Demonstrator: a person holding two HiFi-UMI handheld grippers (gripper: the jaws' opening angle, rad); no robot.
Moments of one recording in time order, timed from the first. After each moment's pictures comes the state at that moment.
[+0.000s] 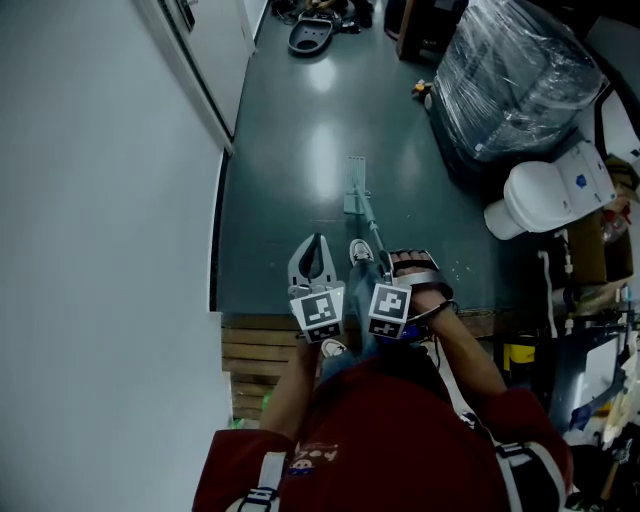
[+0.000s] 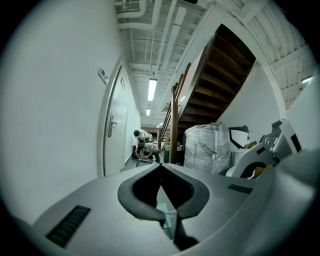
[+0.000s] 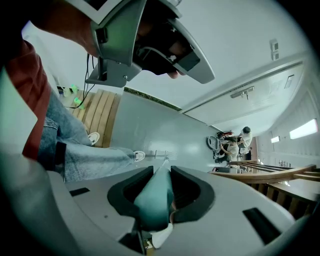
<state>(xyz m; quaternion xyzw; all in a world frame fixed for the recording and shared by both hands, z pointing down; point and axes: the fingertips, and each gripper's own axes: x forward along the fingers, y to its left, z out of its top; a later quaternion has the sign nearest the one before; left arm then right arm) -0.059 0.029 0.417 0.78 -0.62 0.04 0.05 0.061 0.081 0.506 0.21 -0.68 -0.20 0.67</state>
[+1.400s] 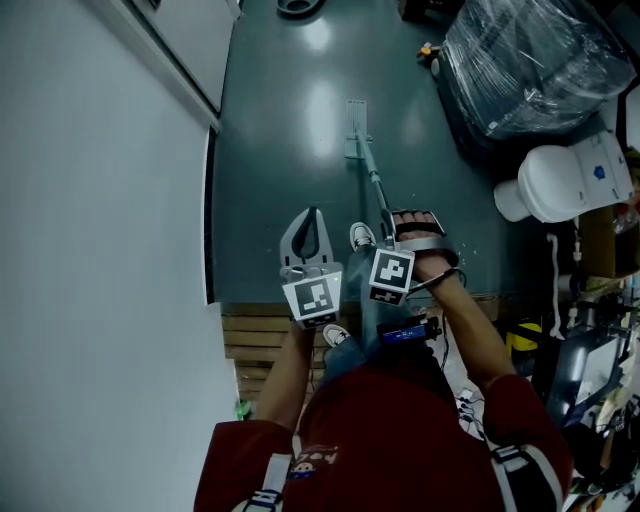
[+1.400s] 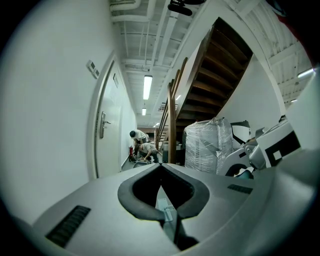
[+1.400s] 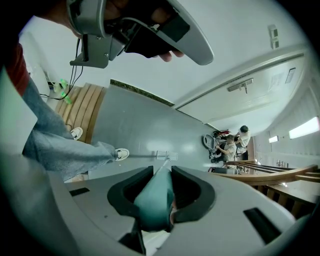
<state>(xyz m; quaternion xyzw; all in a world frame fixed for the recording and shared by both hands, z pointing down) -0.043 -0.130 0.442 0.79 -0.61 0.05 0.03 0.079 -0.110 0.548 0.22 -0.68 -0.20 0.67</state>
